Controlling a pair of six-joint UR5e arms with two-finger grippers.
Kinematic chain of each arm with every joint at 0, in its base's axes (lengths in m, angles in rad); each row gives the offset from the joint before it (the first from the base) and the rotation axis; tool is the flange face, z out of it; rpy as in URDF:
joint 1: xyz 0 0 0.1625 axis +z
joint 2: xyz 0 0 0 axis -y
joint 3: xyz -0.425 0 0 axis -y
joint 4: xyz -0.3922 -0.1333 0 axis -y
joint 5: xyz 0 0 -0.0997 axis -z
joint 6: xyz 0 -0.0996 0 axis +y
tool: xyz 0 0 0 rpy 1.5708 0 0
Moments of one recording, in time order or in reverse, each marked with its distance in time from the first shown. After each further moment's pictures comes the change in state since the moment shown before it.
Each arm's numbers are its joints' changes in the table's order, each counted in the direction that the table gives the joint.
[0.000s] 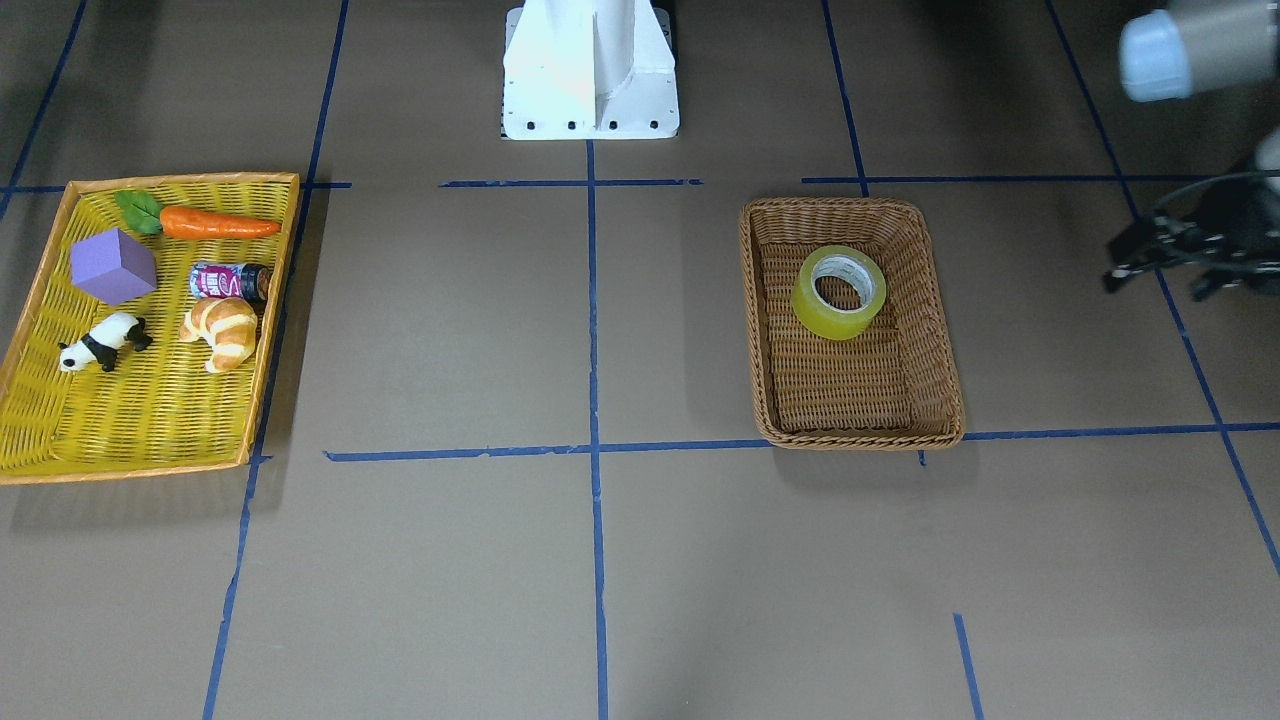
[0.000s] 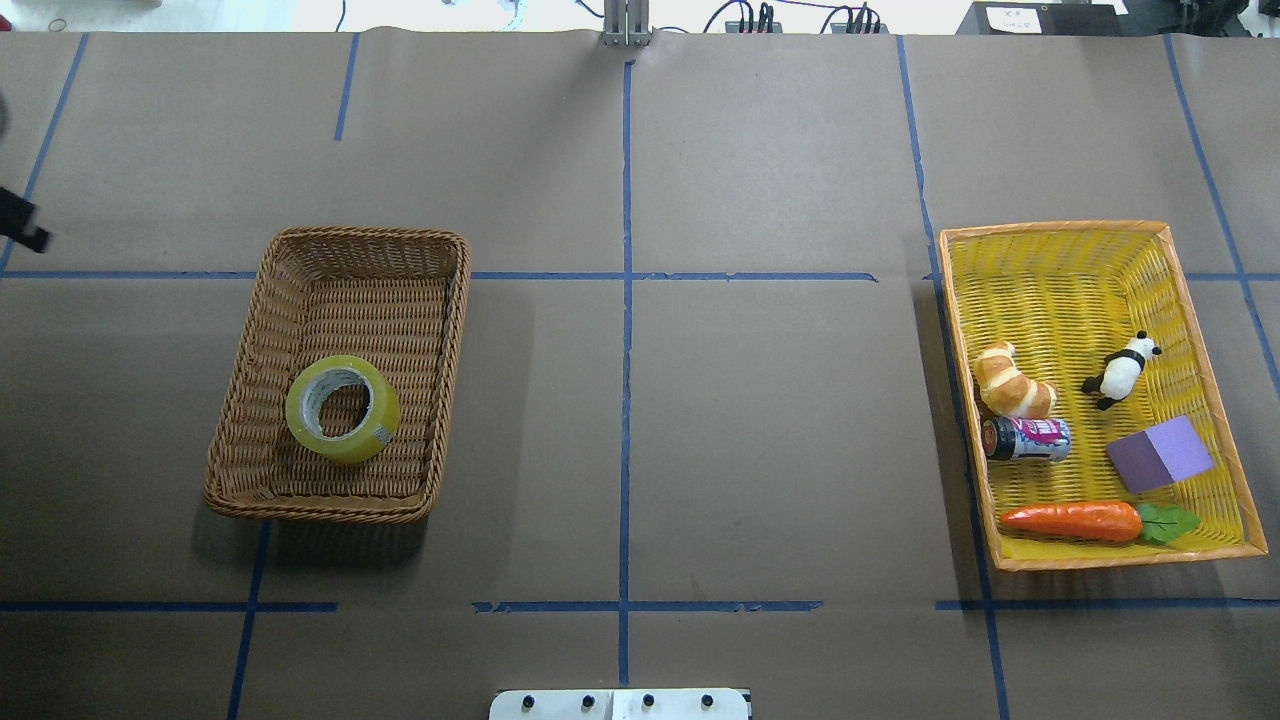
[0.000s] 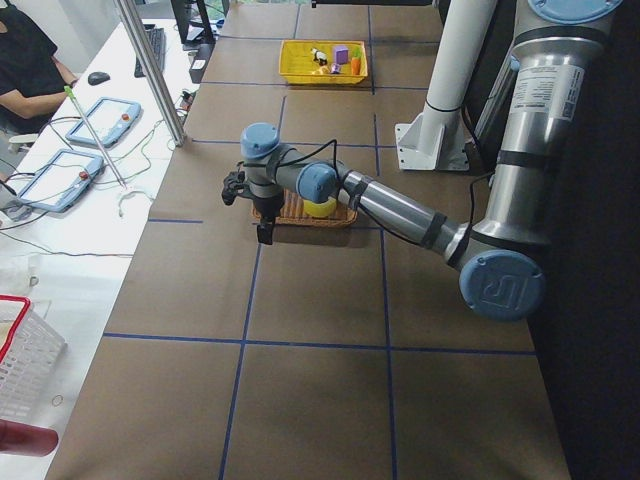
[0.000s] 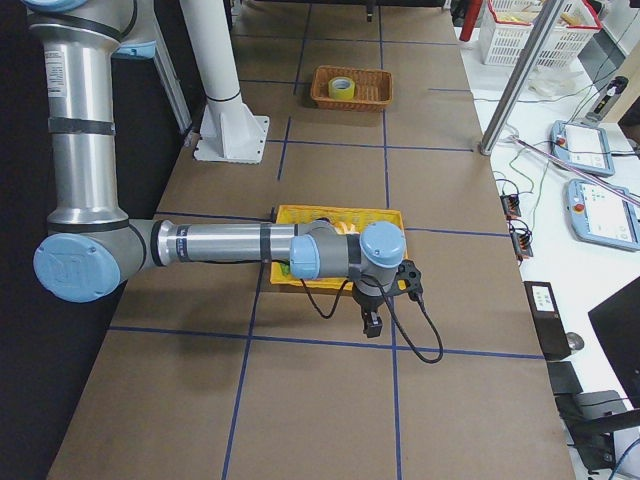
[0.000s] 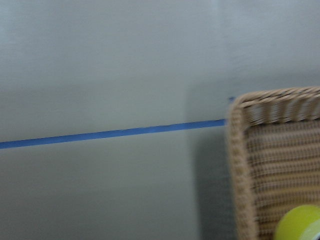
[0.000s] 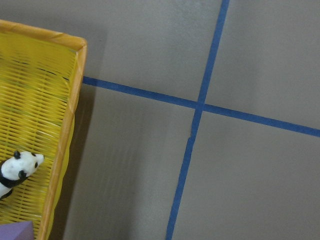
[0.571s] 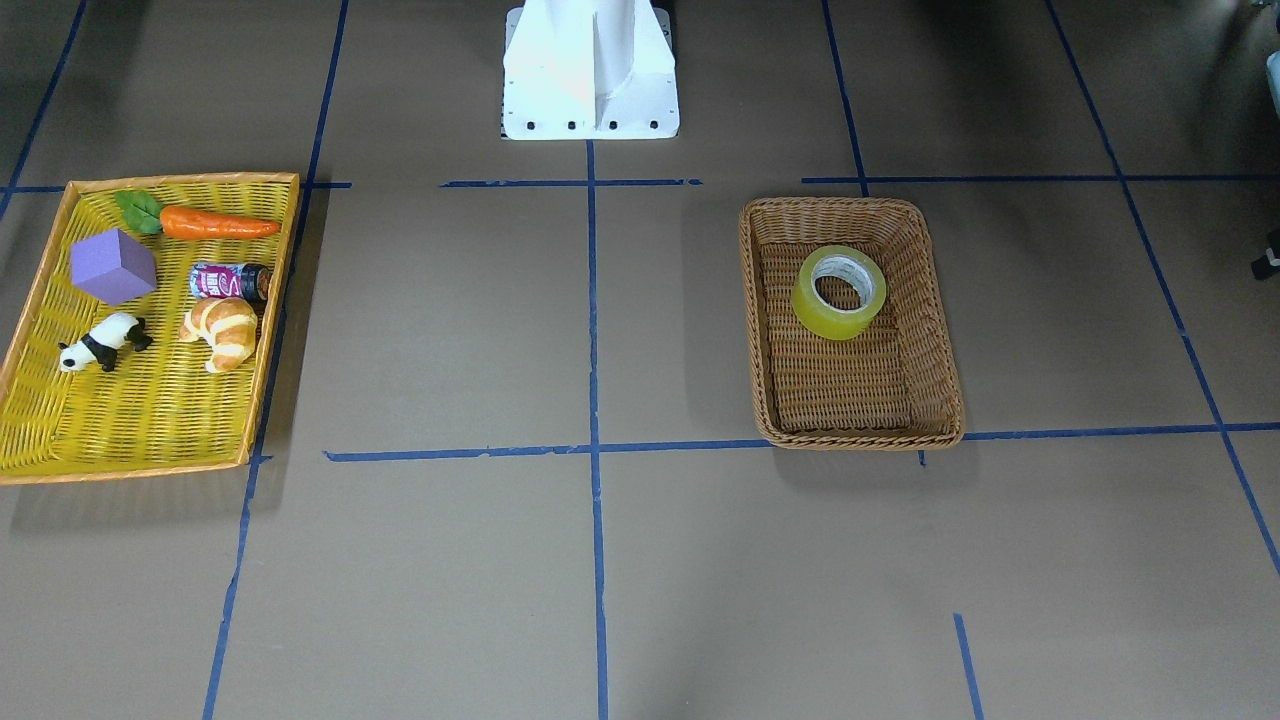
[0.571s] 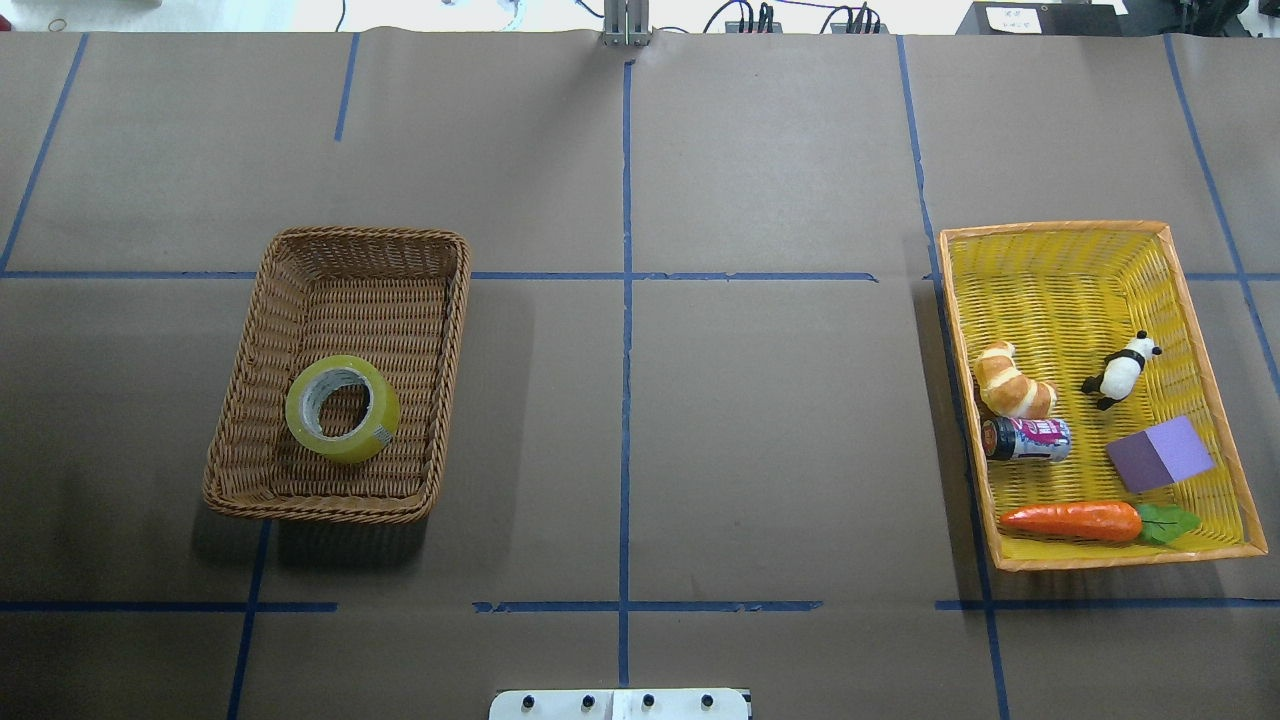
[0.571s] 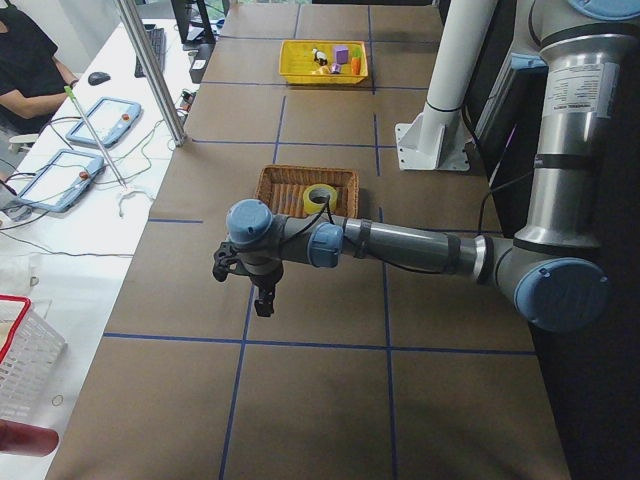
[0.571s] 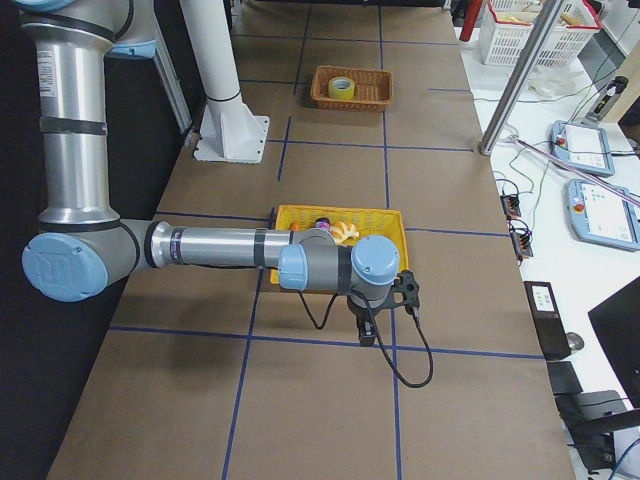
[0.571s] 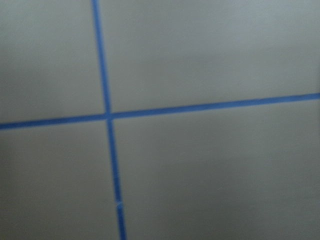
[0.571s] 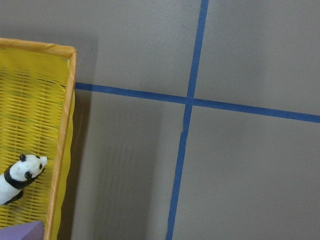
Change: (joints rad) left arm -0.158 0.083 0.179 -0.010 -0.050 -0.235; right arm 0.068 -0.014 -0.013 -0.009 0.067 -0.003
